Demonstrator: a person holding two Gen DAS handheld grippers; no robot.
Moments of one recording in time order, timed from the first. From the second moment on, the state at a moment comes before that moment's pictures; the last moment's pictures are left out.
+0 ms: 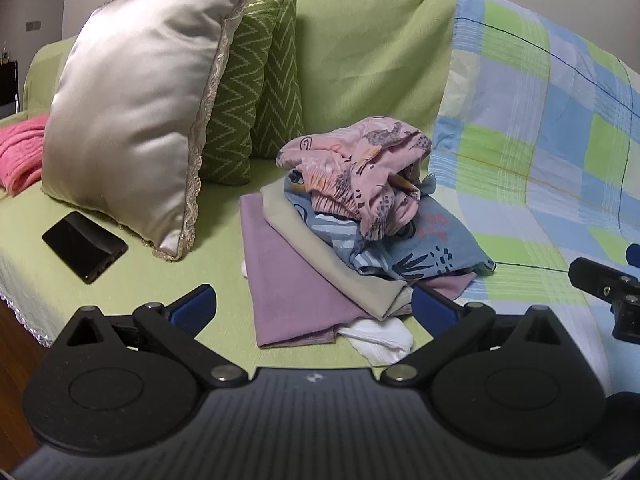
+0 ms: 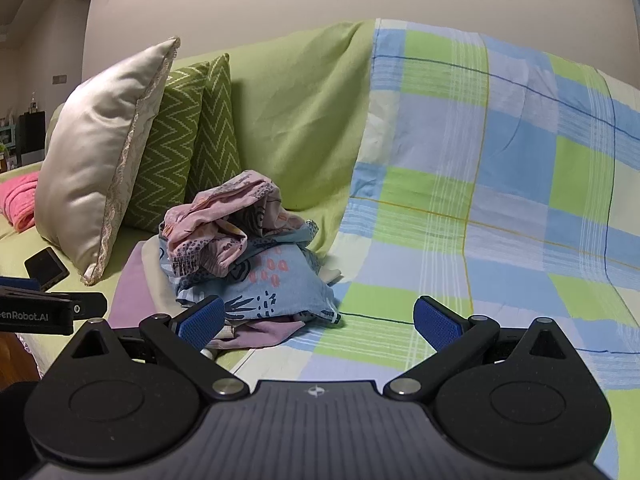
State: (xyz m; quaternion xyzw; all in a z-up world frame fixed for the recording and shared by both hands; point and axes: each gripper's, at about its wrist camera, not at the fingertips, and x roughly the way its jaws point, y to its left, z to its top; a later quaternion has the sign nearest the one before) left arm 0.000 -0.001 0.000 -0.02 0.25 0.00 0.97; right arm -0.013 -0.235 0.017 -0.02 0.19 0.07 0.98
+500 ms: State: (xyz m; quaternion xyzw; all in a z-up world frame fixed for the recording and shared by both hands) left arm 0.005 -0.003 0.000 -0.02 0.26 0.00 0.97; right arm -0.010 -0.228 0.011 -0.04 0.19 0.07 0.98
